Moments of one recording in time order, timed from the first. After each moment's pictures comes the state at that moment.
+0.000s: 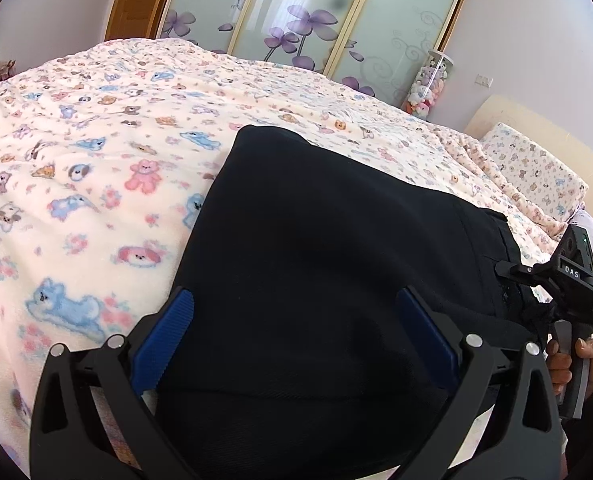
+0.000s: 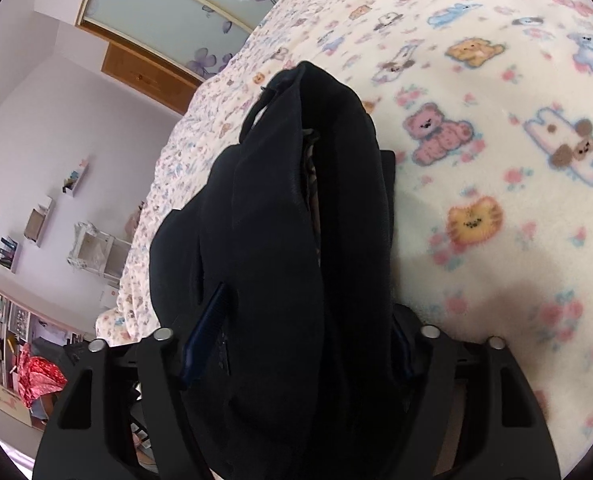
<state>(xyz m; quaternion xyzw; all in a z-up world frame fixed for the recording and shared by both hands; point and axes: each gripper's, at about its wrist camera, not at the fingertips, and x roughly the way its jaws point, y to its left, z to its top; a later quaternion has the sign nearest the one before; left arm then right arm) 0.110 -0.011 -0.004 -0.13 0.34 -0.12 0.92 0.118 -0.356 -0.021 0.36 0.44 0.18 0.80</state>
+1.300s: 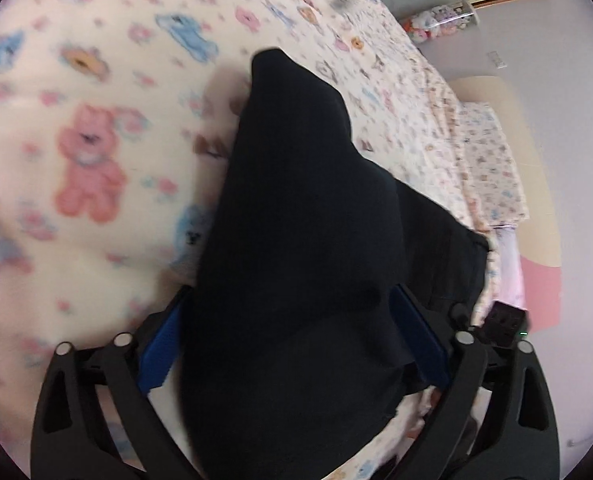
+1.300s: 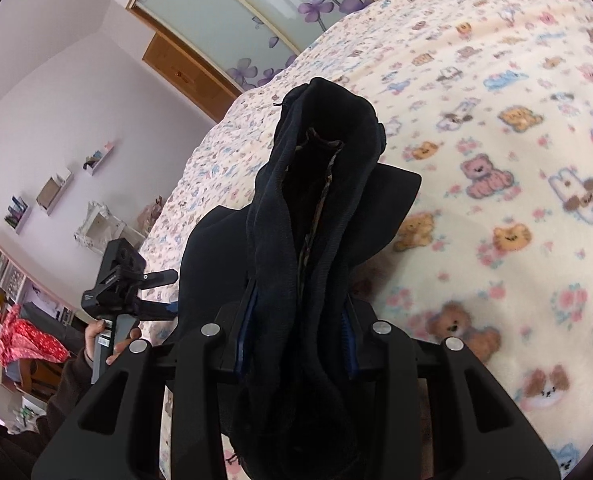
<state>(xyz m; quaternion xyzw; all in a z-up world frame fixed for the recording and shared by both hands) 0.243 0.048 -0.018 -0.30 0.57 -0.27 0.71 0.100 -0.335 0.014 0.32 0.38 0.21 0.84</state>
